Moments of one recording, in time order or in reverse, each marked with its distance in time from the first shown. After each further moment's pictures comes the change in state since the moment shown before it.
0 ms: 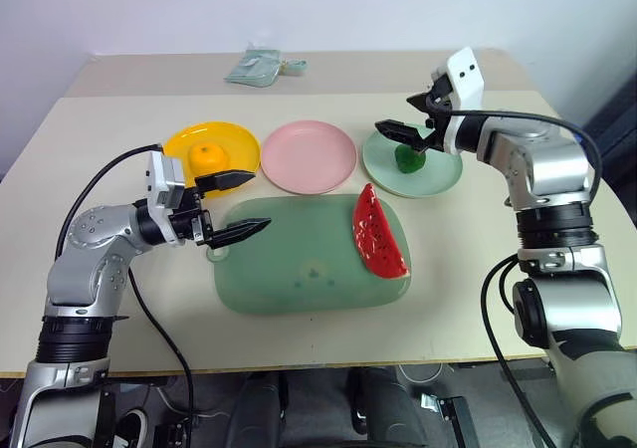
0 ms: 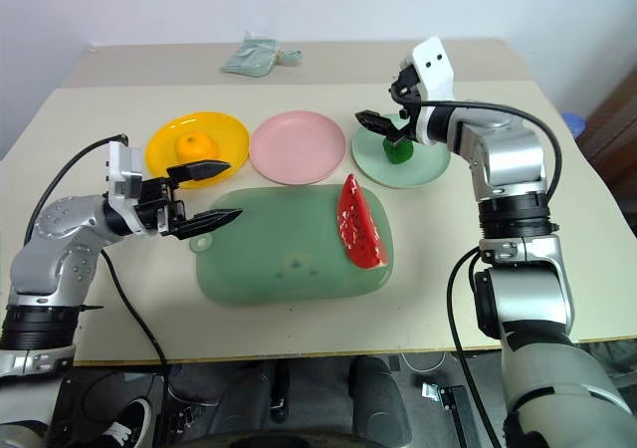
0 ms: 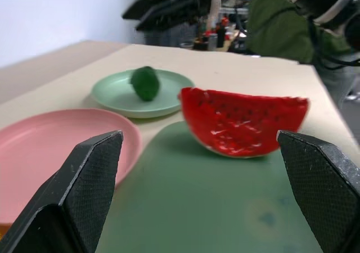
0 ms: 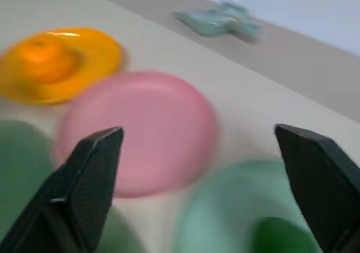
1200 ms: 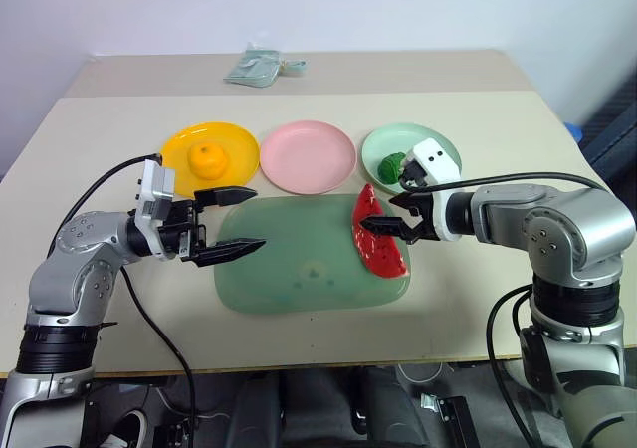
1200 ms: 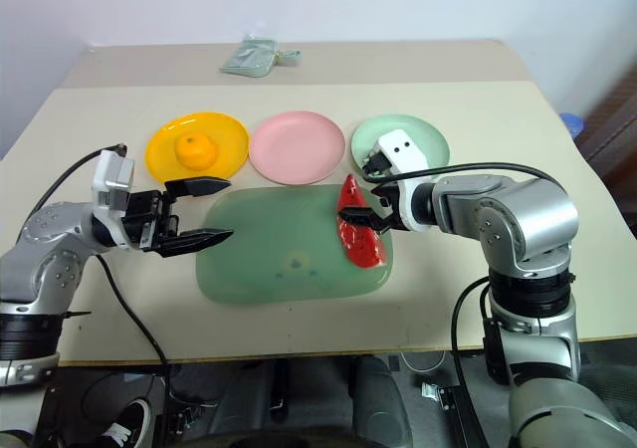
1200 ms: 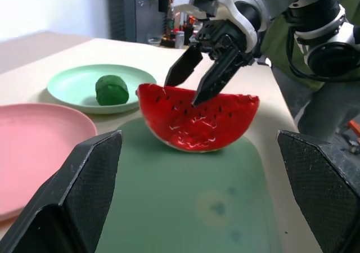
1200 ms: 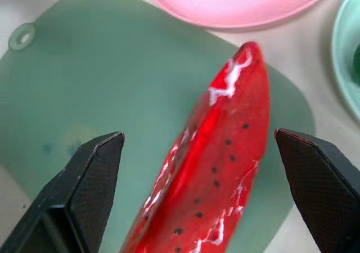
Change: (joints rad) left arm 0.029 0.051 0.011 -0.036 -0.052 0.060 -0.076; right arm 0.258 0.016 -0.006 -0.611 0.238 0.796 -0.285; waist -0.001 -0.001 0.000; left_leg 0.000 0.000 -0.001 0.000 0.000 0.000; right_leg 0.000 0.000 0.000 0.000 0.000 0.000
